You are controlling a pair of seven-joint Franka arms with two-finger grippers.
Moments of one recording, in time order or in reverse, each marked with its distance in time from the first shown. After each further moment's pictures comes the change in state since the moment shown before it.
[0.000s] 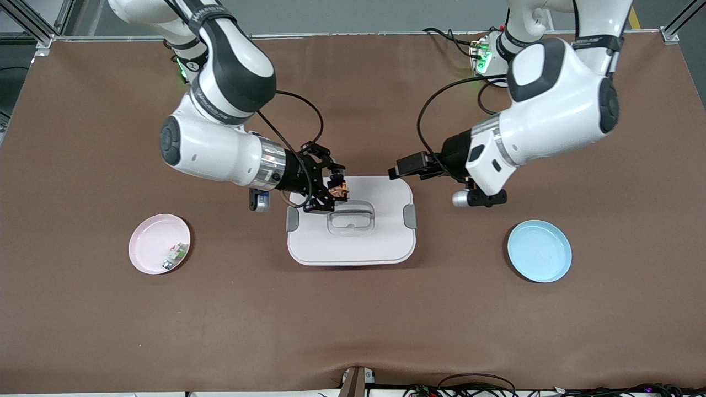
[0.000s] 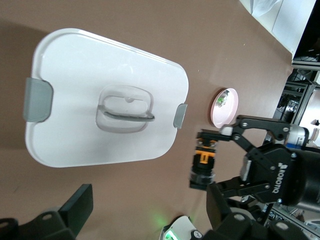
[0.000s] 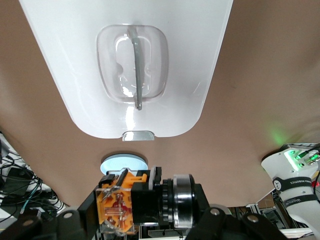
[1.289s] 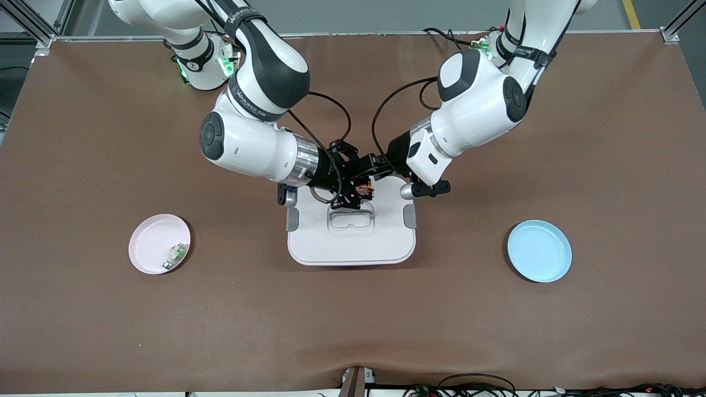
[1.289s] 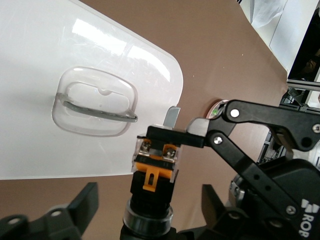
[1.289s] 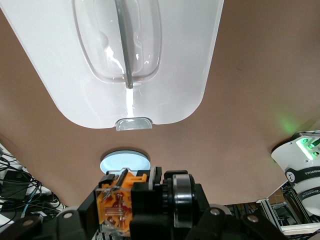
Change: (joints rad) left arm -0.082 0.048 -0.088 -0.116 -0.025 0.317 -0.083; right arm 0.069 0.063 -0.005 0.076 -0.011 0.050 0.105
